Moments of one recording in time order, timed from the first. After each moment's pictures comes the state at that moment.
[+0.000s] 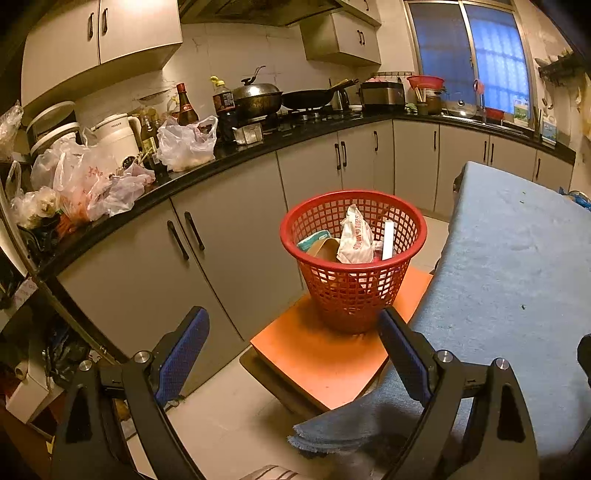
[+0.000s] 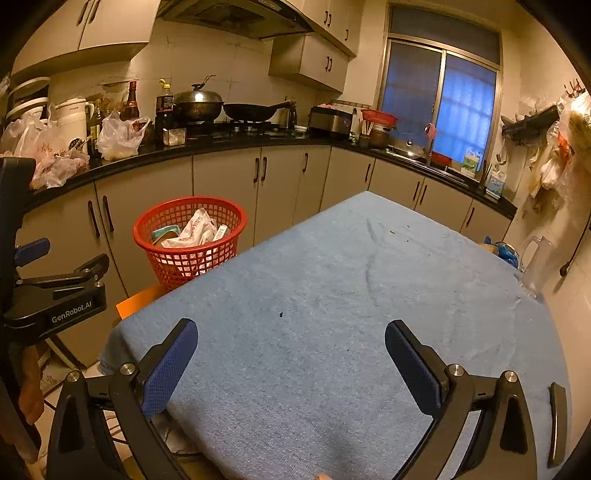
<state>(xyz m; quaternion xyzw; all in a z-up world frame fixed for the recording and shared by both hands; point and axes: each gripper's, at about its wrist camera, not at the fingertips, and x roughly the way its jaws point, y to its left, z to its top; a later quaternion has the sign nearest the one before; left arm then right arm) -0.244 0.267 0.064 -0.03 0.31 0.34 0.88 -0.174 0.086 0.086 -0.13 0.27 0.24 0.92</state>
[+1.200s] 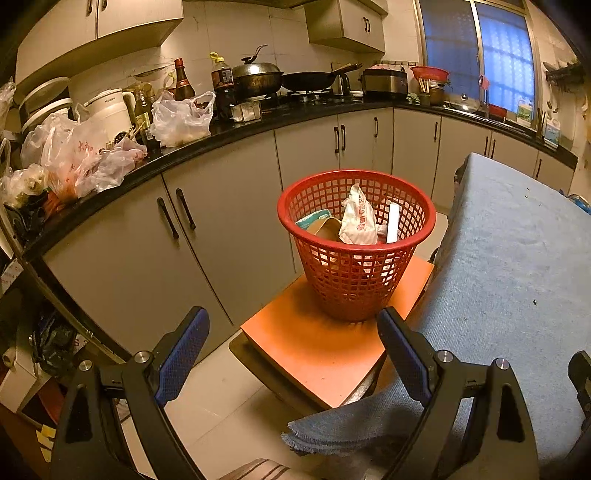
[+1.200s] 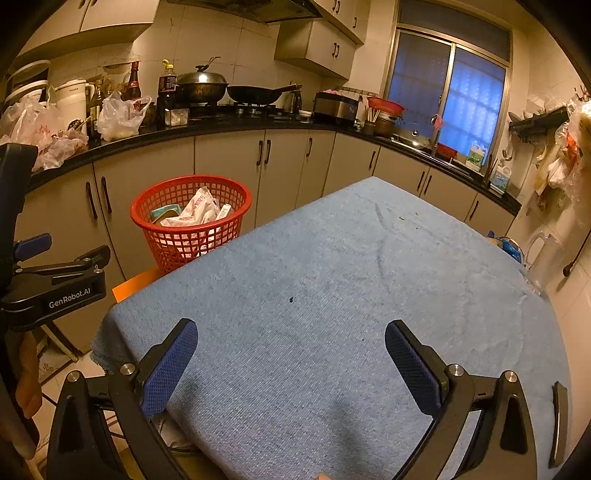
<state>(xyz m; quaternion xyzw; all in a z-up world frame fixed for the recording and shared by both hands) -0.239 0.286 0.043 -0.06 0.33 0.33 0.88 -0.170 0.101 0.068 -0.14 0.30 0.24 0.91</state>
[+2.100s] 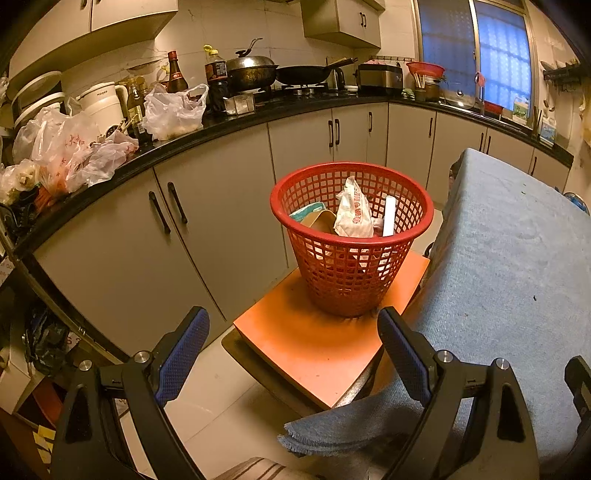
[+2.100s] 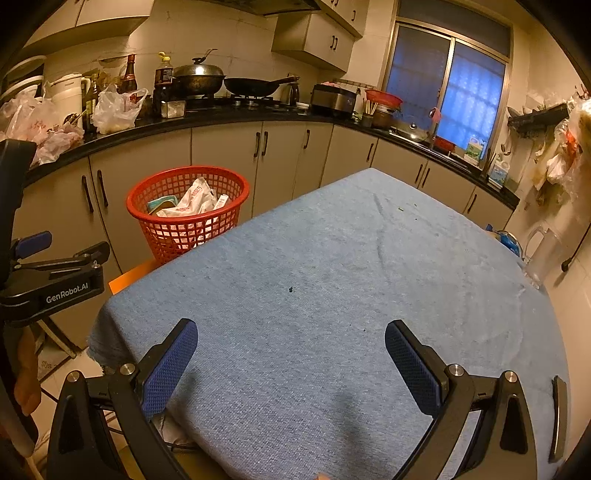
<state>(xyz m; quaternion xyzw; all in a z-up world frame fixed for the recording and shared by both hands) -0.234 0.292 0.035 -0.07 0.34 0.32 0.88 -0.170 0.103 0.064 -0.15 0.31 0.23 0.91</state>
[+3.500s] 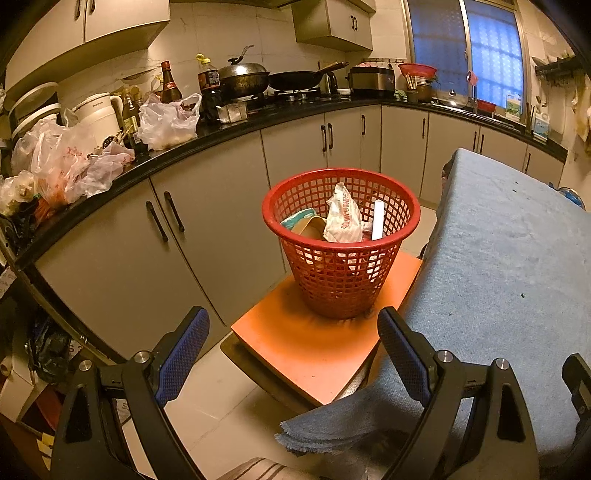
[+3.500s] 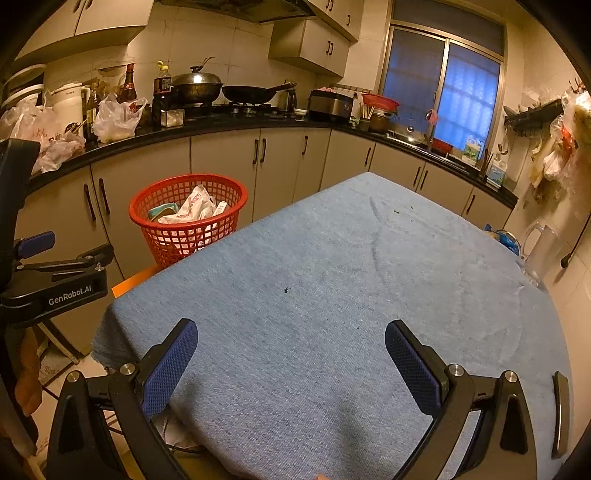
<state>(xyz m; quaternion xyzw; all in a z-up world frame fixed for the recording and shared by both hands) -0.236 0.276 0.044 -0.05 0.34 0.31 0.89 -0.175 0.092 0.069 -0.14 0.30 0.23 0.91</state>
